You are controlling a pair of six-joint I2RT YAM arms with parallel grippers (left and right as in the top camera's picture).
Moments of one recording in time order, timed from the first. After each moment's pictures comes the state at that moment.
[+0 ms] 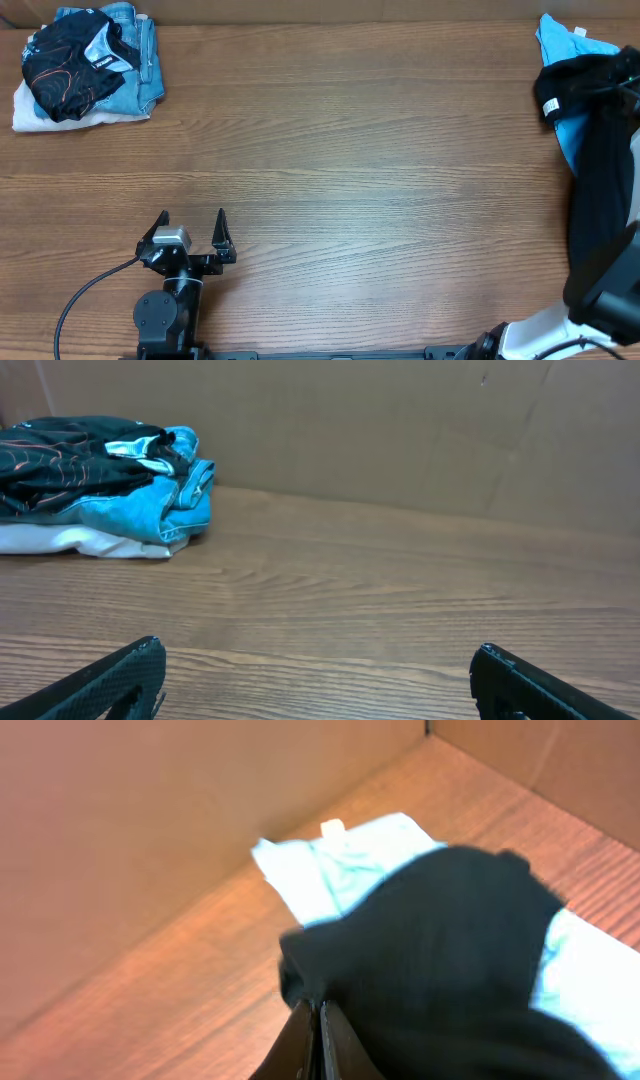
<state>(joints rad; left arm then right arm) 0.01 0.02 0.01 -0.08 0.03 -0.15 -0.47 1.79 1.59 -0.41 -0.07 0.28</state>
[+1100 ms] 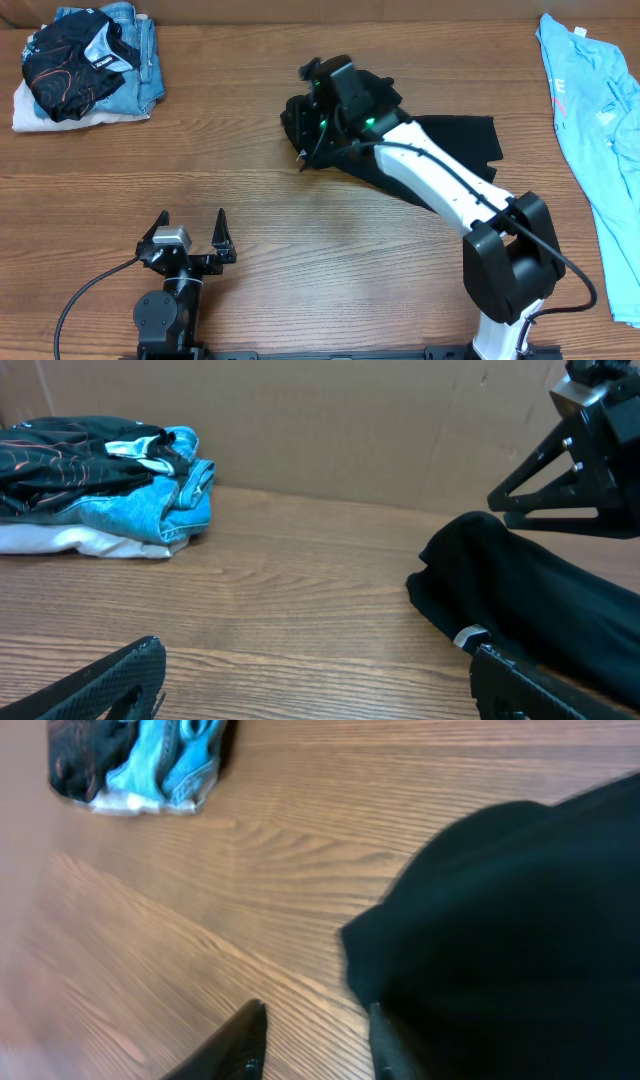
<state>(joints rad) 0.01 0.02 0.01 -0.08 0.03 -0.15 0.59 1.96 1.57 -0.40 -0.27 0.49</state>
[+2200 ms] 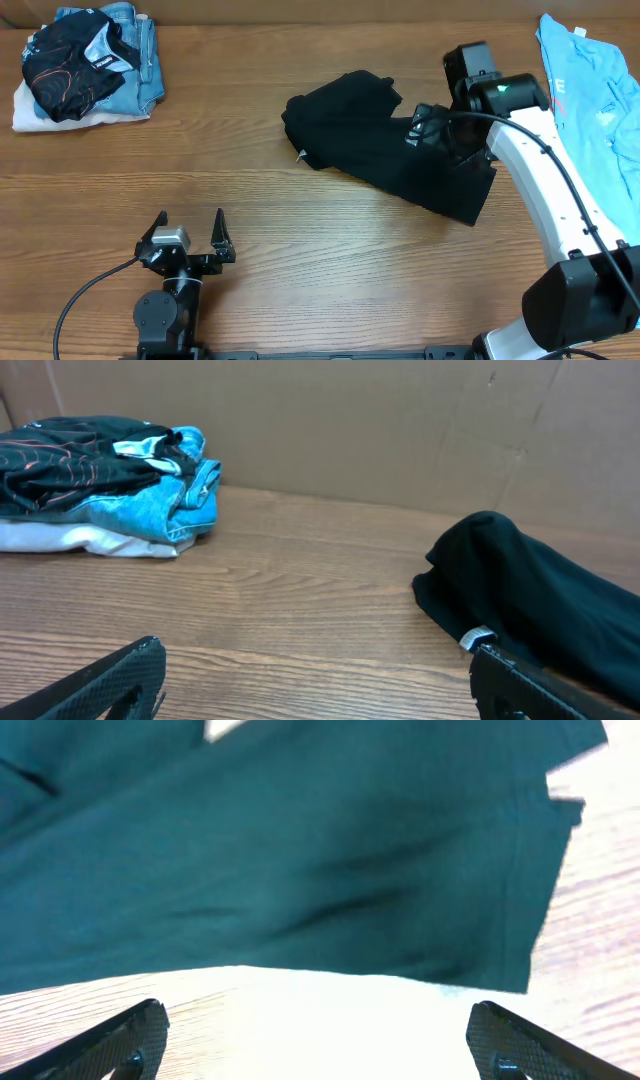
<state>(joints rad) 0.01 0.02 0.01 -0.08 0.02 -0.15 0.20 1.73 1.56 -1.17 0.00 0.57</state>
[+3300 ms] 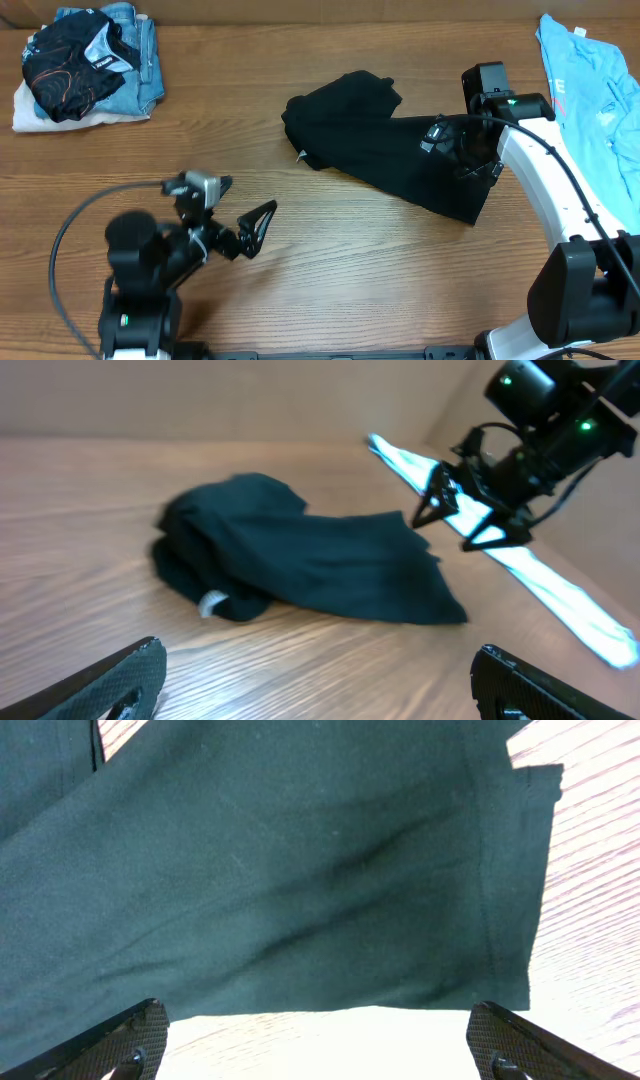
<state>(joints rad) 0.01 0.69 0.54 -0.22 0.71 -0.15 0.10 1.73 1.39 -1.03 -0.03 0.64</state>
